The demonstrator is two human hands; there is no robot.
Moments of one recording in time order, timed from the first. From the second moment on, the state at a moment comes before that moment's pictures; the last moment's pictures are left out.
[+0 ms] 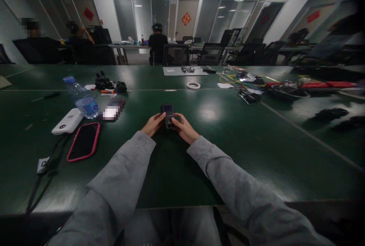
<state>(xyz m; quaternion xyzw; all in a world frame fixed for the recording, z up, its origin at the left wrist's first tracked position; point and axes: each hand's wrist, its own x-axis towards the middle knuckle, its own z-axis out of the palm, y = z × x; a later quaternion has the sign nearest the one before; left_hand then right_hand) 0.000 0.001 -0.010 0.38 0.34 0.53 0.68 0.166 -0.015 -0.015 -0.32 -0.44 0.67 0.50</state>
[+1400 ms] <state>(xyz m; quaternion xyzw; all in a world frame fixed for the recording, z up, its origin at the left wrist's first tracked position) 0.005 0.001 -0.012 0.35 0.40 0.57 0.62 0.152 -0.028 -0.015 -0.43 -0.56 0.47 0.52</state>
